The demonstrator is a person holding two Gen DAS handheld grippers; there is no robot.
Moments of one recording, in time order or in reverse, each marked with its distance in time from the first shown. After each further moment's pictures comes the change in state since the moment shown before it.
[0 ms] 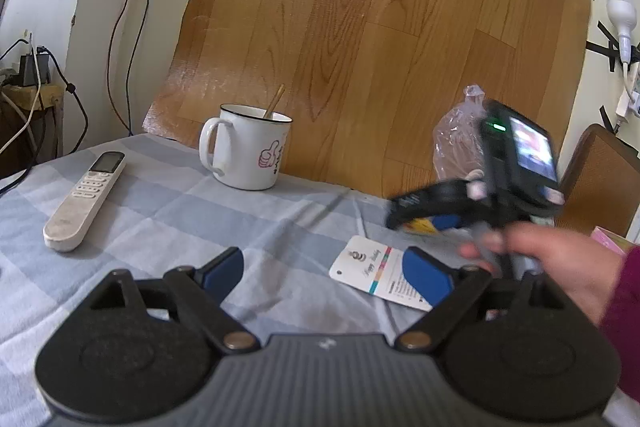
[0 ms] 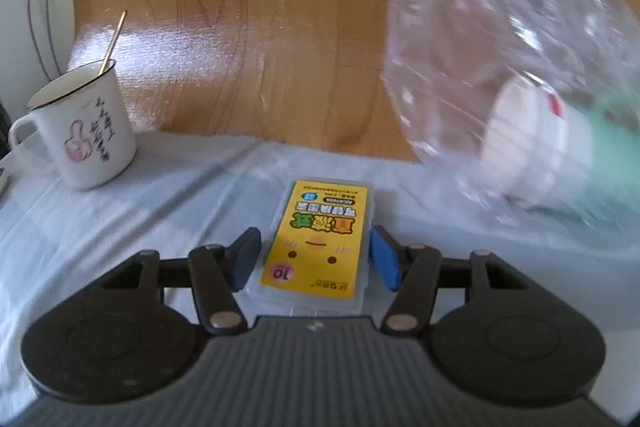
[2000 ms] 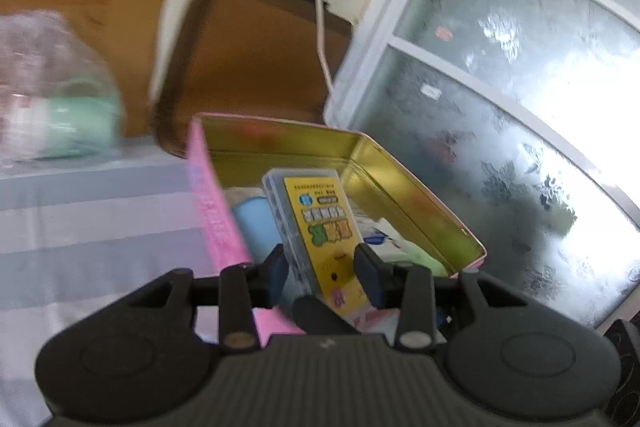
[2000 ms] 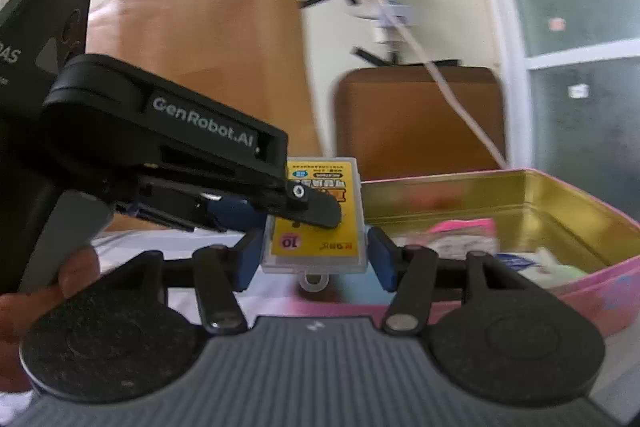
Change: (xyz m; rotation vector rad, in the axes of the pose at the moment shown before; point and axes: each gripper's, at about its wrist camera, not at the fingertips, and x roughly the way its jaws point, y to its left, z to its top) left arm 0.005 -0.355 -0.004 0.261 0.433 -0.770; right arm -0.313 -0.177 -0.192 0.220 -0.530 -0.248
